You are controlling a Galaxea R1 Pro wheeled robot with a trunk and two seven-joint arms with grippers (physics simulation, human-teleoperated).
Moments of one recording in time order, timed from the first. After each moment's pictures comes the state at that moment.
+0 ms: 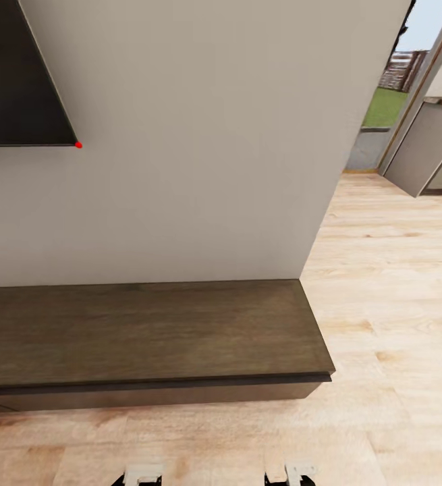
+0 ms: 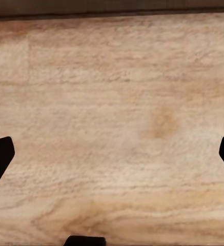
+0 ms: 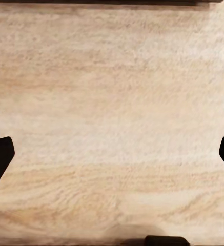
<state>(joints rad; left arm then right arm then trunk) -0.43 -0.08 -1.10 0.03 1.08 -0.42 0.12 -0.44 0.12 0.12 0.02 -0.03 -0.39 -0.14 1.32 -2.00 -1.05</state>
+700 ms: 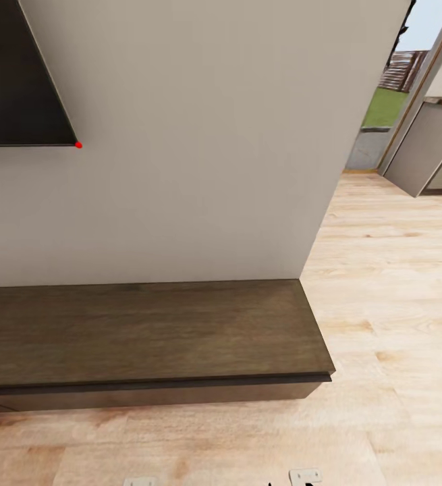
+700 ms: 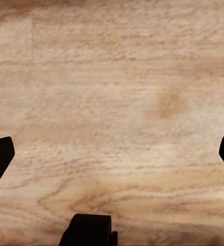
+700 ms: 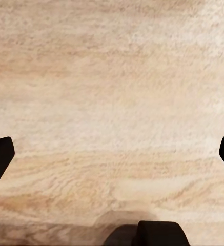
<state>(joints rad) -0.39 -0.07 -1.10 0.03 1.08 -0.42 0.13 -0.43 0.11 0.12 0.02 -0.03 -0.38 -0.14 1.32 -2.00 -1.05</state>
